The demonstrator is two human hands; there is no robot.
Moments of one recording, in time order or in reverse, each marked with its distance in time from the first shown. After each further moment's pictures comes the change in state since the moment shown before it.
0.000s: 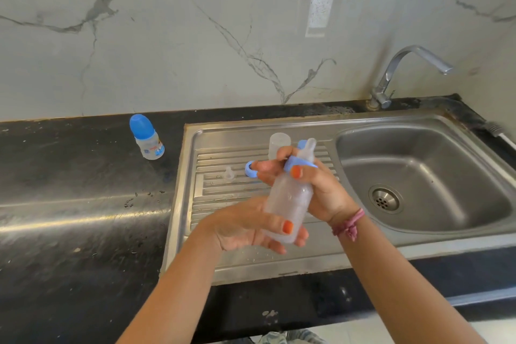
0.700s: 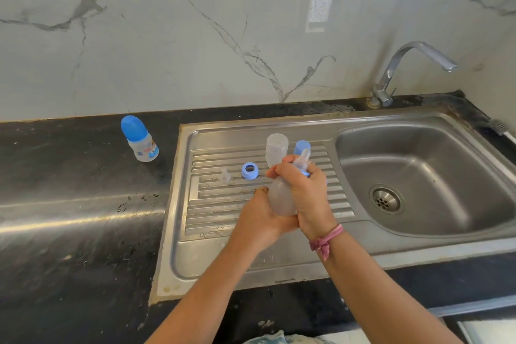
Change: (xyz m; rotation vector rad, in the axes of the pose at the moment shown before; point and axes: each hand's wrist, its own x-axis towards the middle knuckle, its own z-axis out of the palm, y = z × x) left_hand 0.059 -0.028 0.008 0.527 0.855 -0.164; right_hand 0.012 0.021 0.017 -0.195 0.849 -0.023
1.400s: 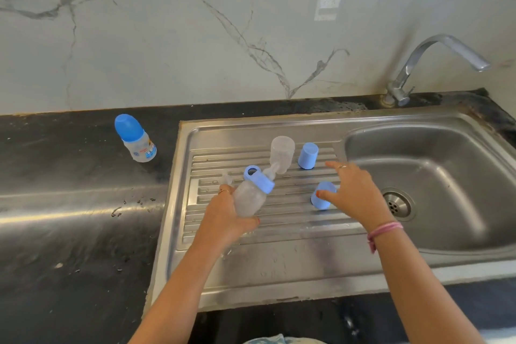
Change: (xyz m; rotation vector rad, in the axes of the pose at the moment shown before) left_hand 0.038 -0.046 -0.047 0.079 0.126 -0.038; right_hand 0.091 0.004 -0.094 -1.396 -0.162 -0.091
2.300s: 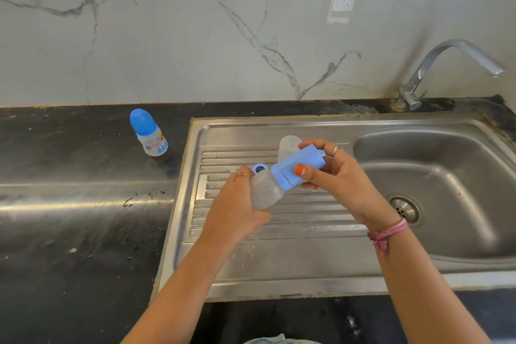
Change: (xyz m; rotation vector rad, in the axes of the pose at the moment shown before) left_hand -0.026 0.036 -0.012 0.176 0.102 0.175; right_hand -0.029 -0.061 -0.024 1.039 -0.186 -0.279
